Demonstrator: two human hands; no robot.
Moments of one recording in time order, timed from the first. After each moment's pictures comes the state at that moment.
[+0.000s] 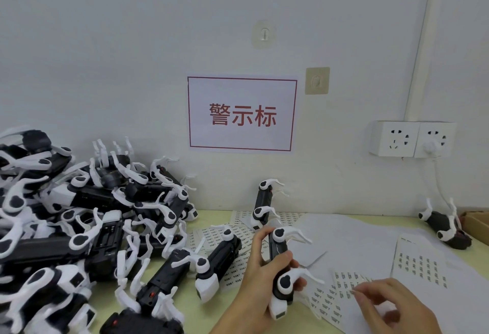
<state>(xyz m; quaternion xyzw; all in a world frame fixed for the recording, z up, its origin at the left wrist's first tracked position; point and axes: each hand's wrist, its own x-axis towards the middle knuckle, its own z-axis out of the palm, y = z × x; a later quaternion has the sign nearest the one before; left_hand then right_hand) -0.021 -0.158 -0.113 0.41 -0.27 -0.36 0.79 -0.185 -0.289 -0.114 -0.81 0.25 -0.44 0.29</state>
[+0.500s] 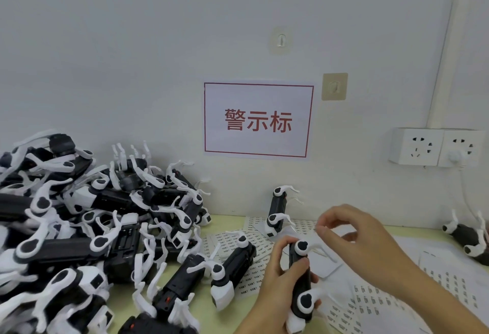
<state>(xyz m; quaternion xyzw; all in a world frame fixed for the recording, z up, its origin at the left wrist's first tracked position) -0.023 -0.159 -0.104 0.47 -0.29 -0.32 0.77 -0.120 -0.283 -0.013 -0.88 0.09 -0.31 0.36</state>
